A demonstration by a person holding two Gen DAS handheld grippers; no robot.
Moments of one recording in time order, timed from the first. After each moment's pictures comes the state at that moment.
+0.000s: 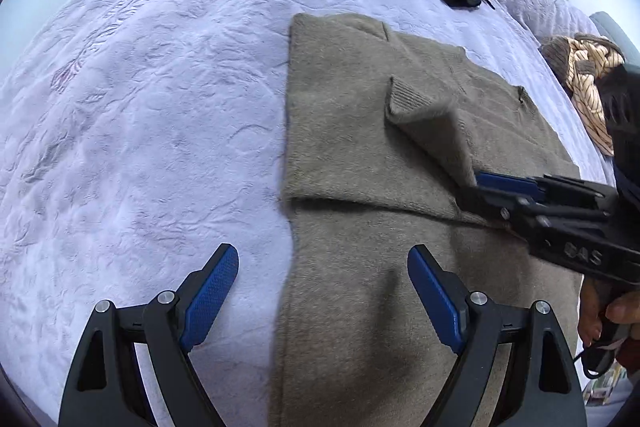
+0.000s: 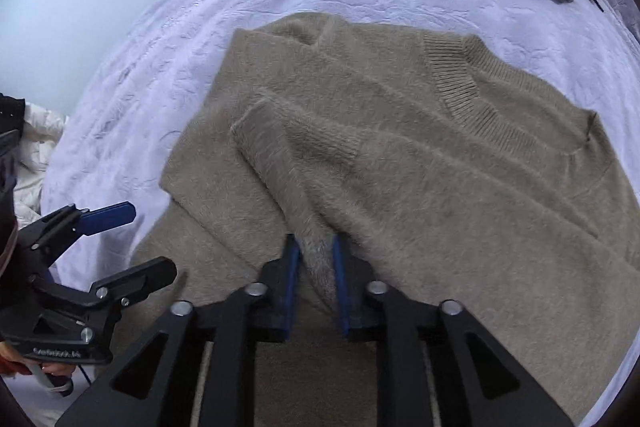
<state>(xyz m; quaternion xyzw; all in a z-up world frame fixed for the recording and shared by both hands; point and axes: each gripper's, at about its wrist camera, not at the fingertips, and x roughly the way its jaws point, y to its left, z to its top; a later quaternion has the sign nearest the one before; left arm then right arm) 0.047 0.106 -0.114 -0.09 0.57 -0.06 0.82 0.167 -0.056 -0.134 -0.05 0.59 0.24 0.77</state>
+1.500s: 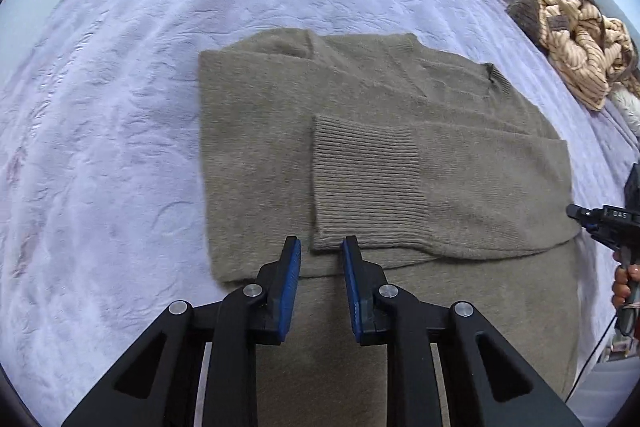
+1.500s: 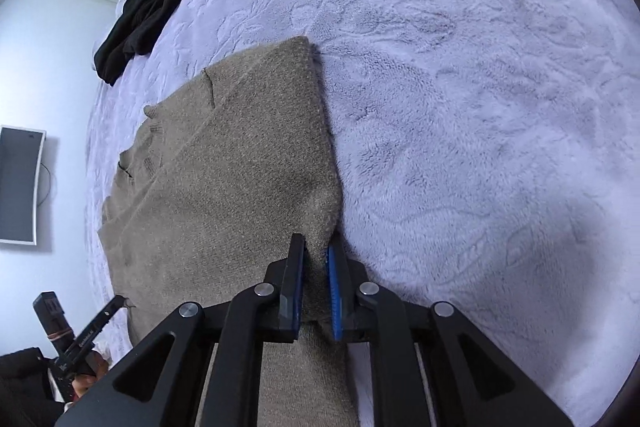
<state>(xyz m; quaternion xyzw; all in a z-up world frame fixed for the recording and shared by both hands) 0.092 0.059 -0.107 -0.01 0.58 -0.12 0.80 0.098 -0.369 -0.139 0.29 0.57 -0.03 0.76</state>
